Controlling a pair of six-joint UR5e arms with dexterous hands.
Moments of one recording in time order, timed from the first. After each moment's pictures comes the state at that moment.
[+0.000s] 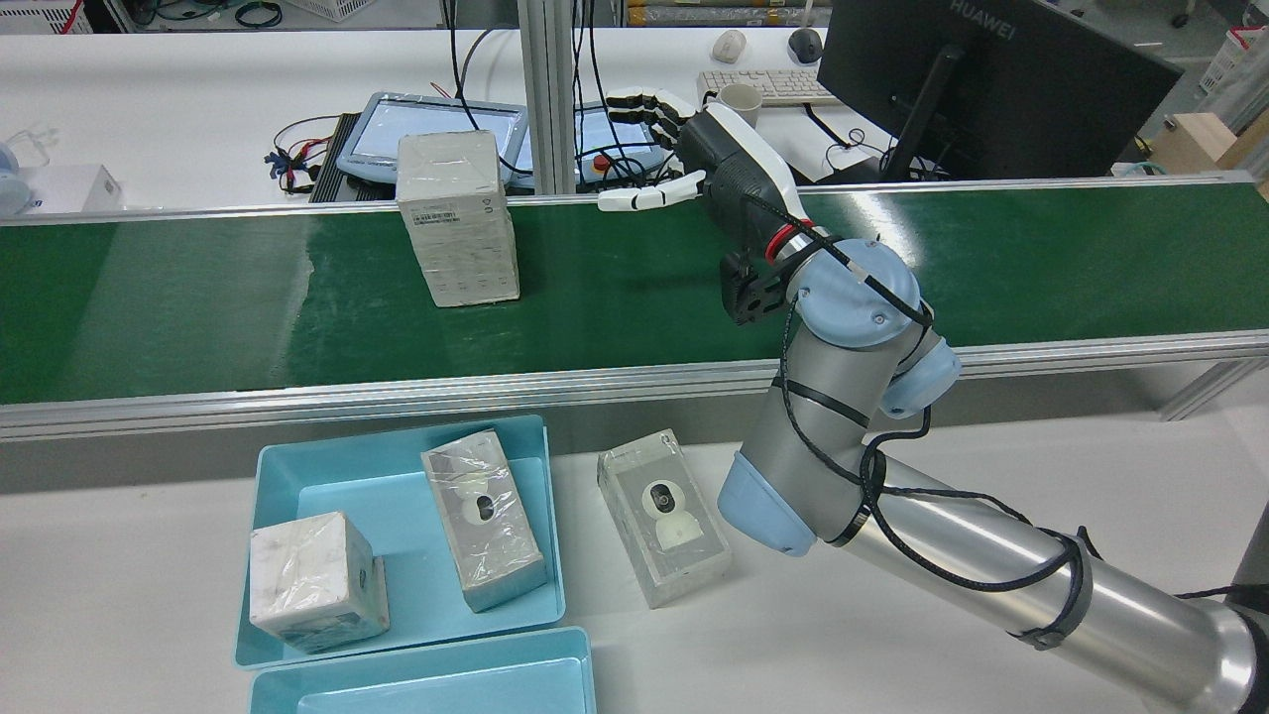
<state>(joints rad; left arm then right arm) -1.82 -1.80 -1.75 0.40 1.93 -0.16 0.78 -0.80 1.61 -3.63 -1.10 -0.40</state>
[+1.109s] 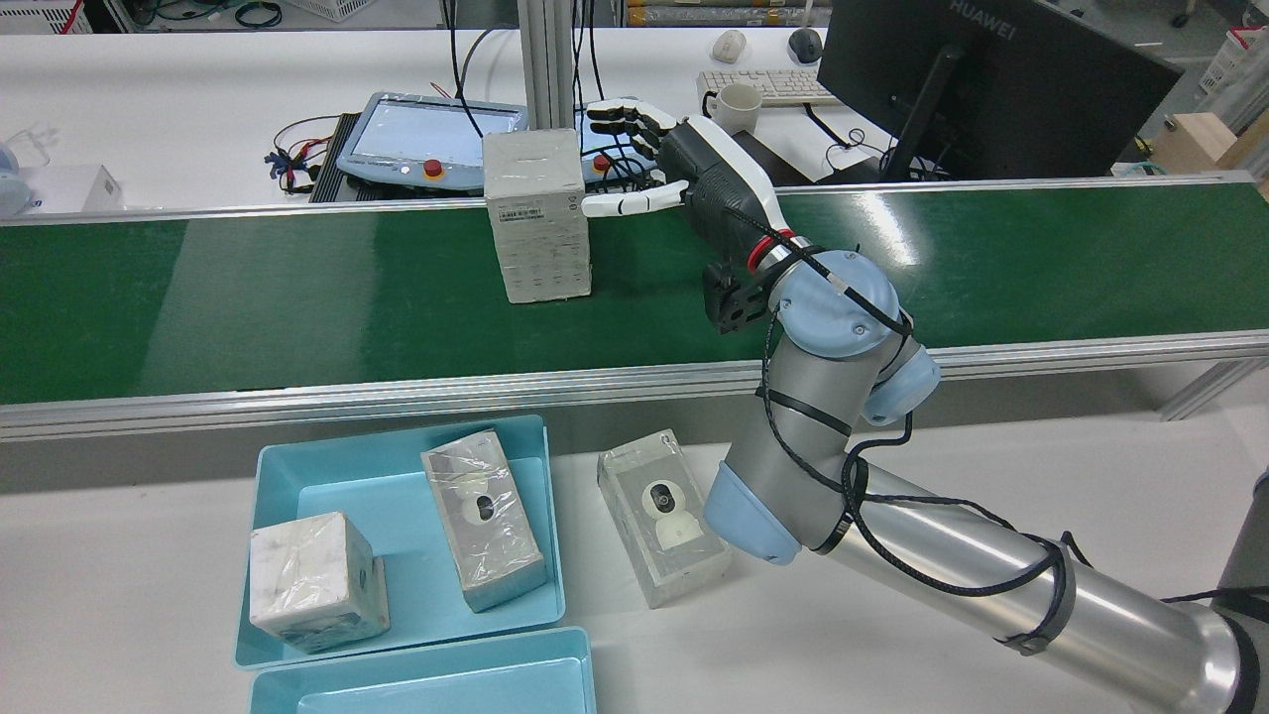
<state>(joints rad) -1.82 -1.80 -1.75 0.40 1.93 -0.16 0.76 -0.79 1.59 -3.60 -1.10 -0.40</state>
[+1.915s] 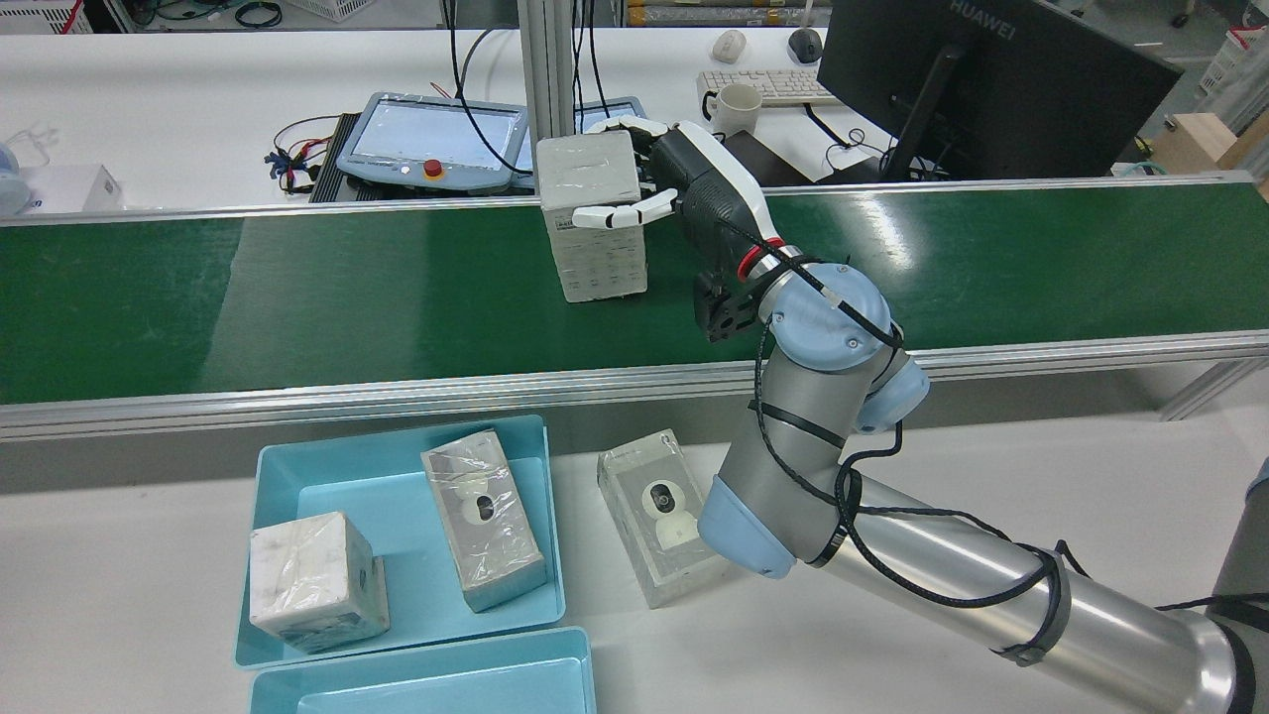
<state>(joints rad) -1.82 -1.80 -1.75 0.40 1.93 -0.16 0.74 -0.79 1.59 -3.57 -1.08 -0.39</state>
